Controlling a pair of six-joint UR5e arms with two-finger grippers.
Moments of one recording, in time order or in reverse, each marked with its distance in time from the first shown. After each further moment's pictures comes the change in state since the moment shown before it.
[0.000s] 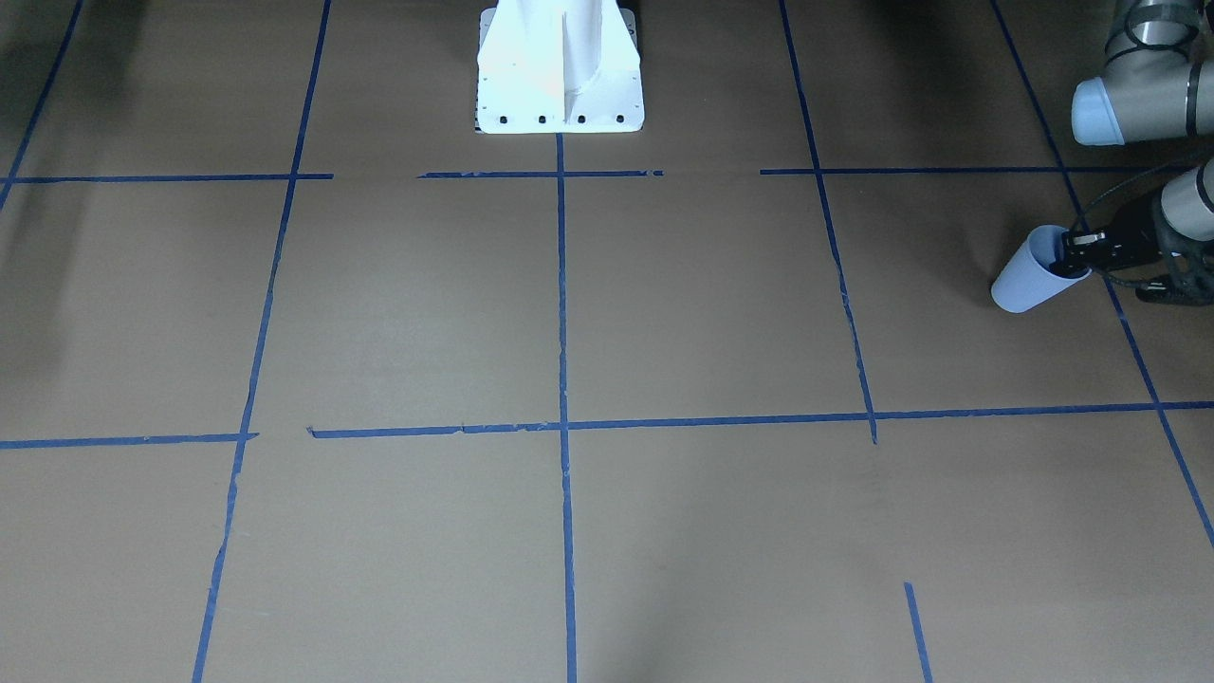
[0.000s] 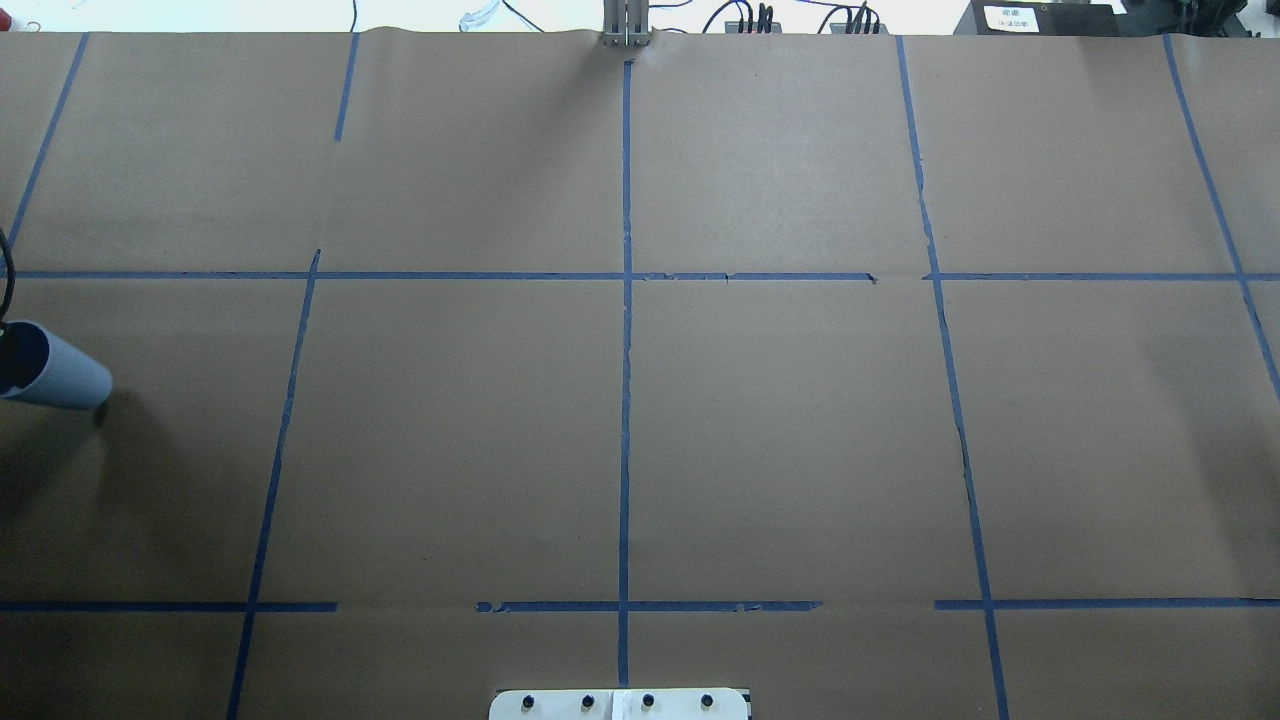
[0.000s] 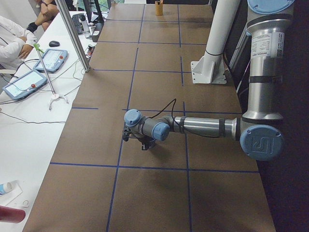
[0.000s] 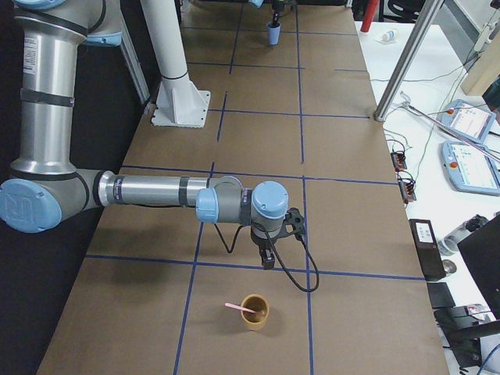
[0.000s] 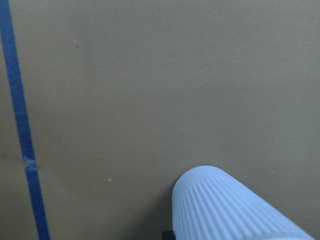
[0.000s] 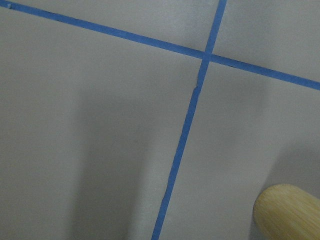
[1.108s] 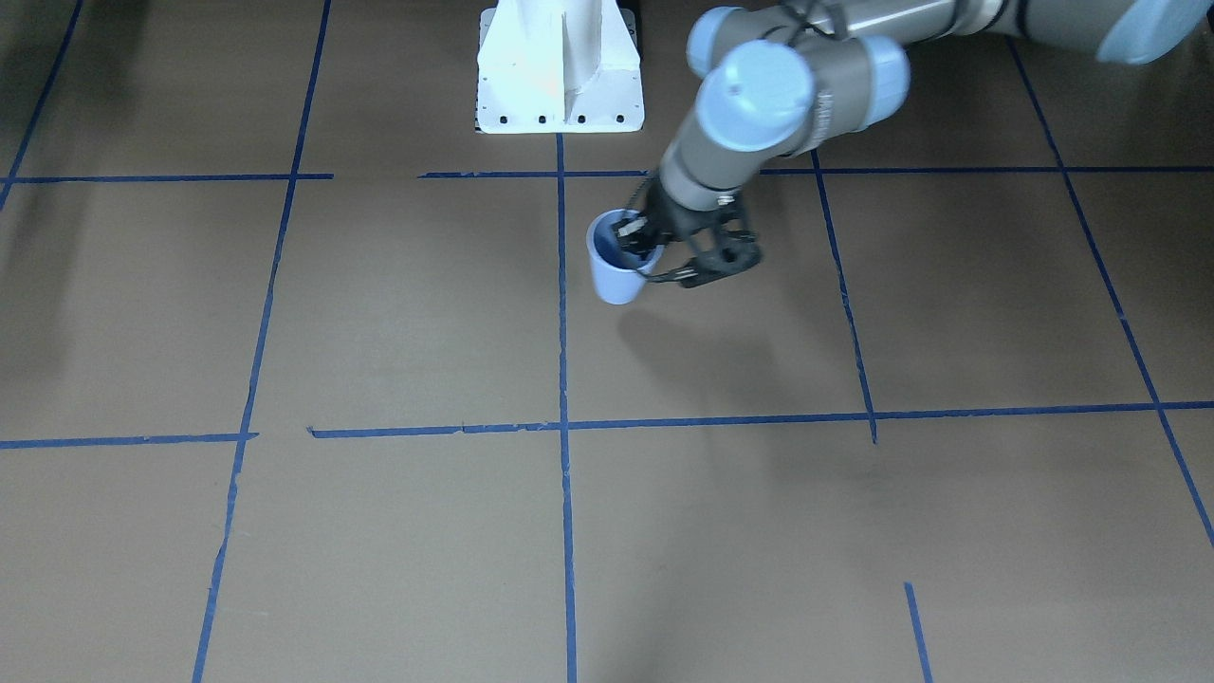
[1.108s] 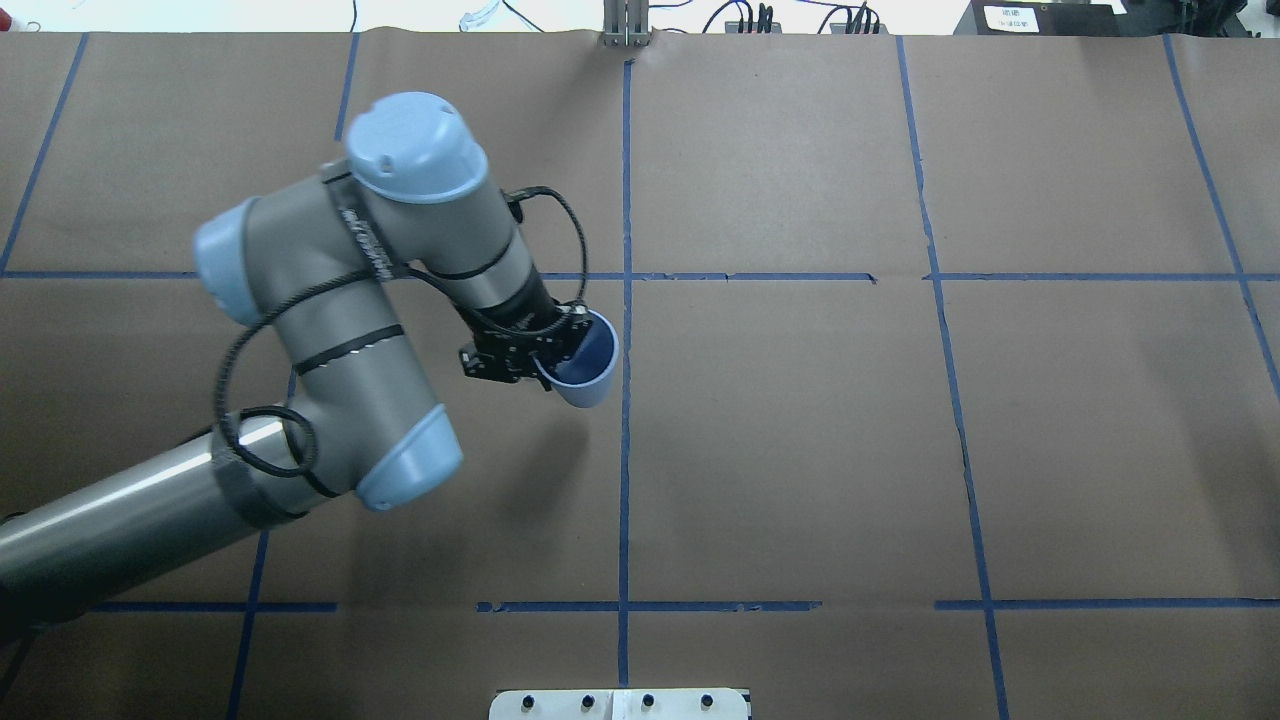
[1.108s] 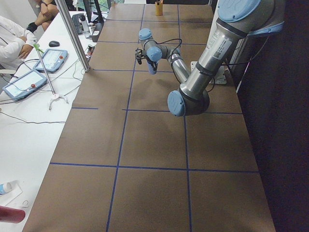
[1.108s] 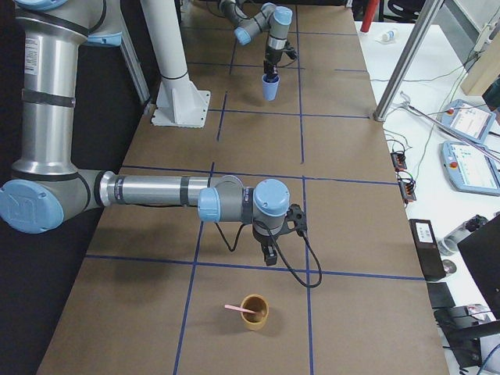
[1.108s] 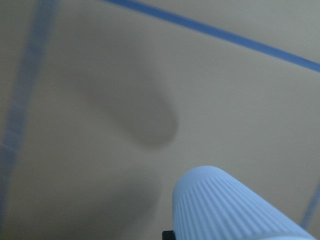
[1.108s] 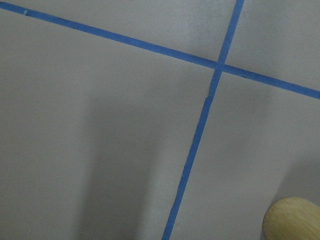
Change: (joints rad) left arm 0.539 -0.760 0.068 0.219 0.220 -1.057; right arm -0.012 0.005 -0.001 0.029 0.020 0.003
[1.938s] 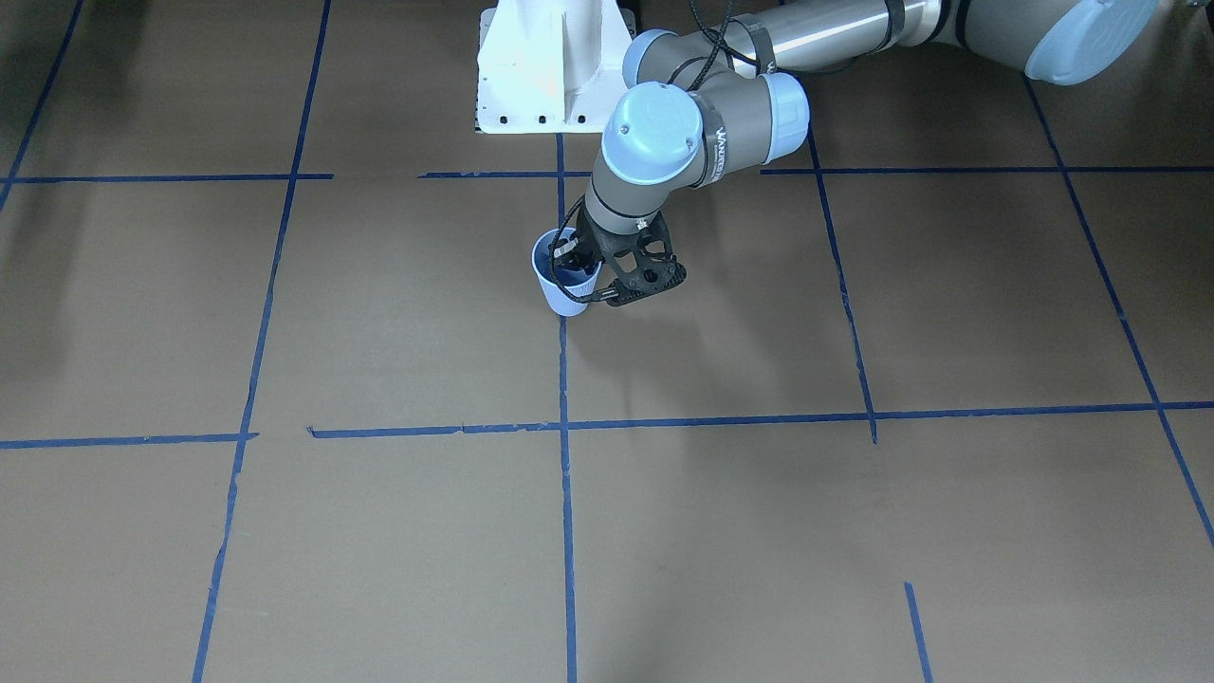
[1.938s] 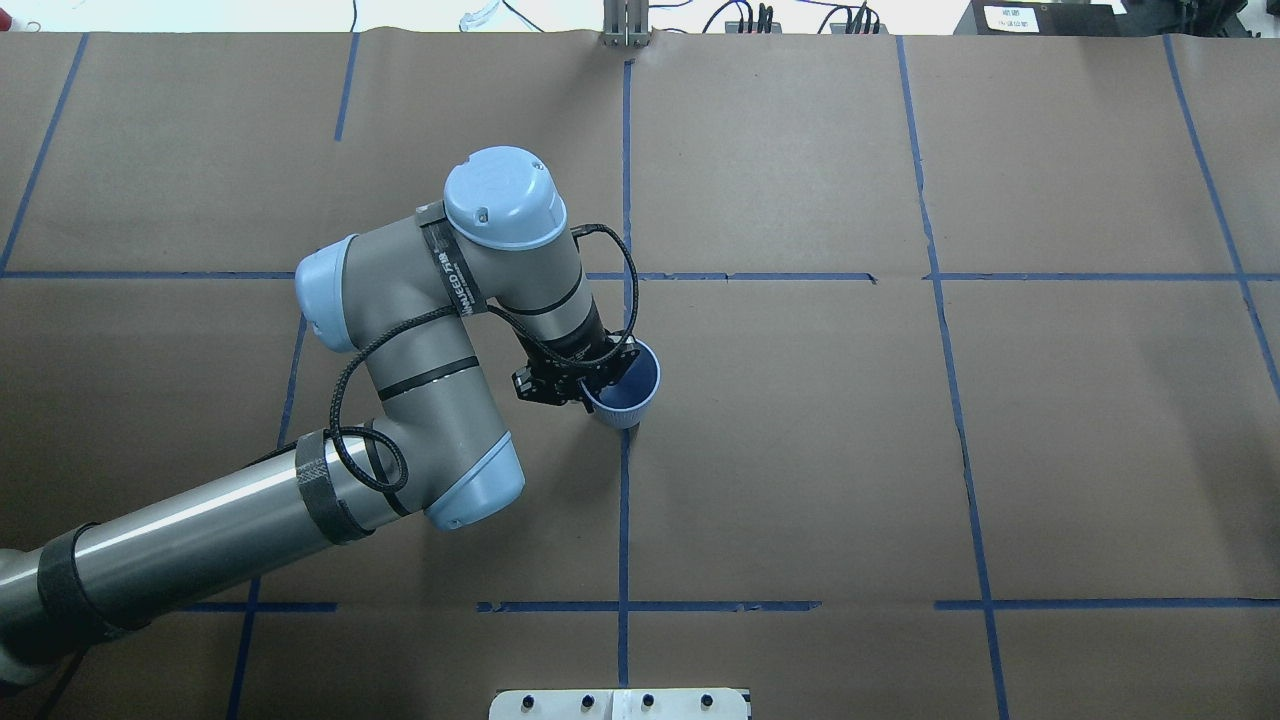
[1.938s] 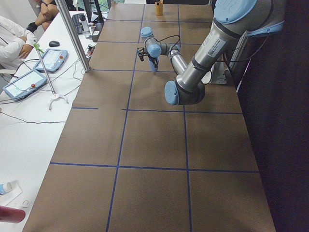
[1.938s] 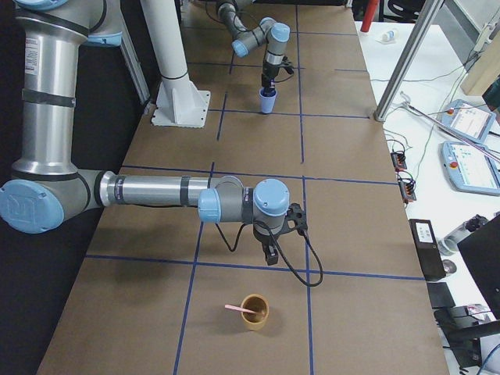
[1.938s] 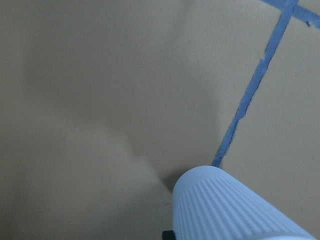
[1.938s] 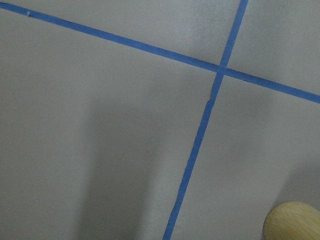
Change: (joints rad) left arm 0.059 -0.059 0.134 -0.079 0.041 -0.012; right arm -0.003 -0.001 -0.003 0.014 0.000 0.001
